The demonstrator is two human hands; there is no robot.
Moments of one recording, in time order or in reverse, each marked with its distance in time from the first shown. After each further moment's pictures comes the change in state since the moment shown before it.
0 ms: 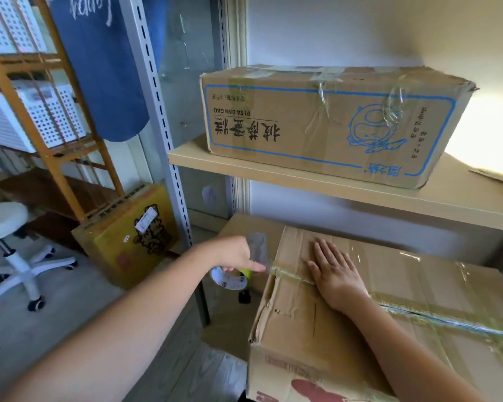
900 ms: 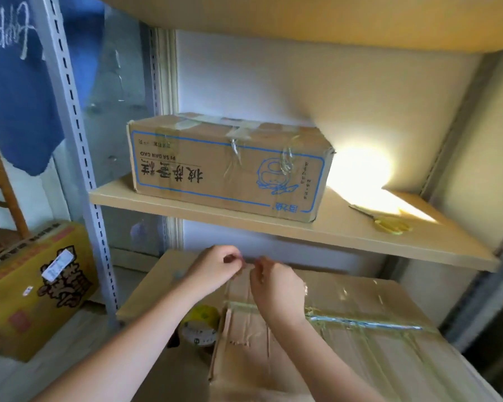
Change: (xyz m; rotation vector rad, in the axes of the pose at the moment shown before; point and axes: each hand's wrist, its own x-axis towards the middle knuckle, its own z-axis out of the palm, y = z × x) left_hand -0.005 0.114 -0.002 -0.587 0.481 0.252; right_hand -0.061 -0.039 -0.094 0.173 0.492 0.190
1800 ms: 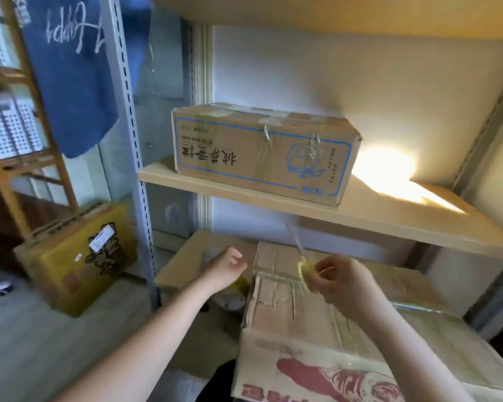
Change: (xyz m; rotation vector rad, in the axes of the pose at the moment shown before) left_hand -0.042 -0.035 0.010 -0.014 -0.020 -0.282; right_hand -0.058 0.031 -0.103 0.256 -0.221 0.133
